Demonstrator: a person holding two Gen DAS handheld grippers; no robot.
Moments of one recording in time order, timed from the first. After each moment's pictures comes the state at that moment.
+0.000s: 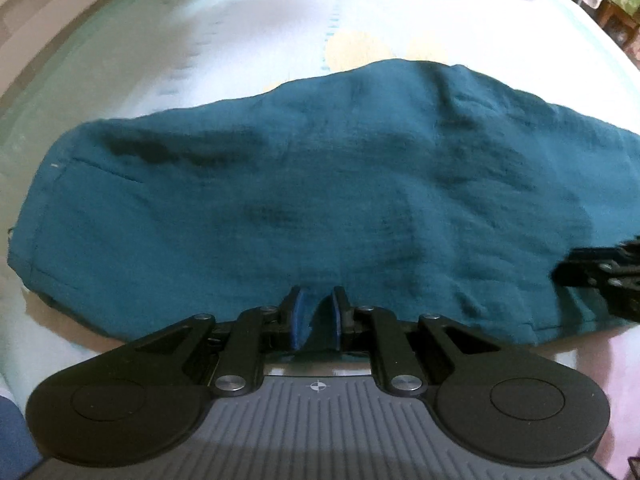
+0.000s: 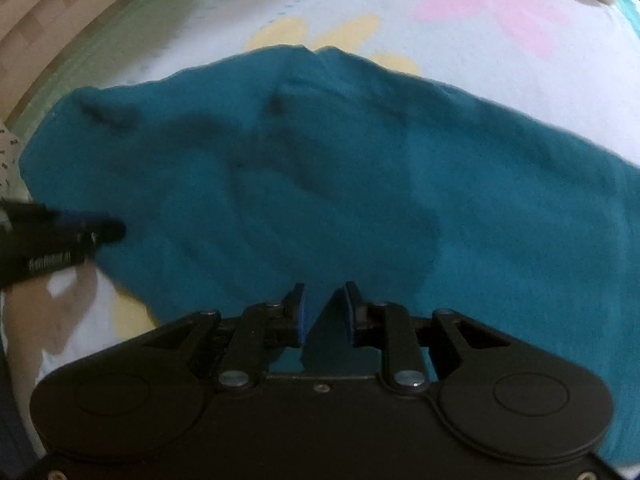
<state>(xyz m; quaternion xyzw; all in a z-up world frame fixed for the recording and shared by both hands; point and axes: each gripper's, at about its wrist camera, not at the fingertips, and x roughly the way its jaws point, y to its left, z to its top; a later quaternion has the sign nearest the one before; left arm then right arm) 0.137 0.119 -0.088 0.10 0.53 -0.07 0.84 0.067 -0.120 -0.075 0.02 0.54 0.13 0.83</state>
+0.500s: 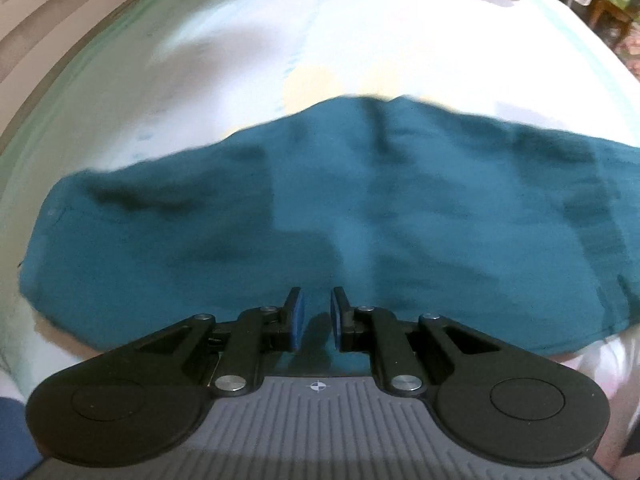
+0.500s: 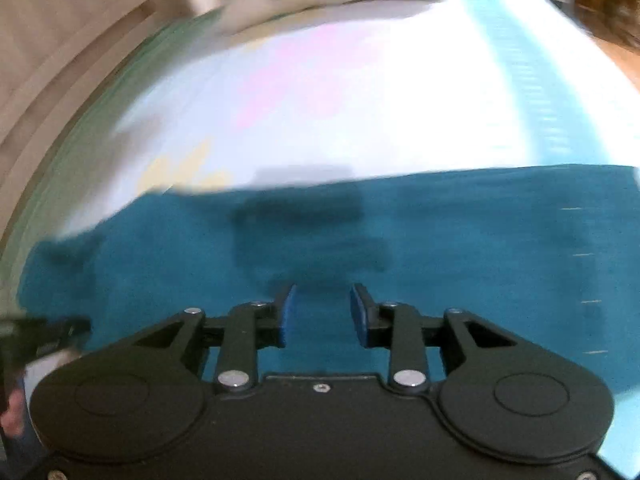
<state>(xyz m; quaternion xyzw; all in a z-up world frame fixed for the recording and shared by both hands) 0.133 0.056 -0.052 0.11 0.52 -0.08 0.84 0.050 -0.309 0.002 0.16 0.47 -0.02 0.87</state>
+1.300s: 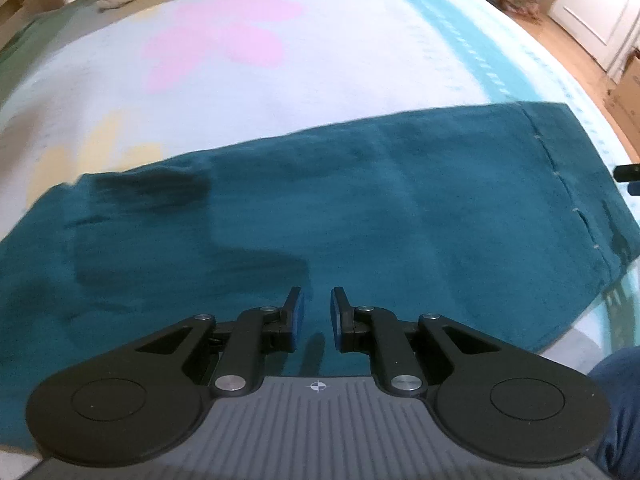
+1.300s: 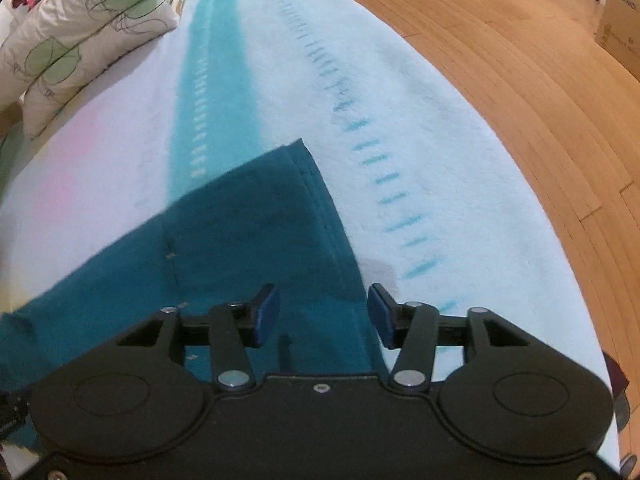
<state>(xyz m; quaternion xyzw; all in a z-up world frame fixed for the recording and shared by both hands) 0.124 -0.152 -0.079 0.15 0.52 -0.23 0.81 -0.007 -0.547 -0.045 0.24 0.49 -0.17 0.82</state>
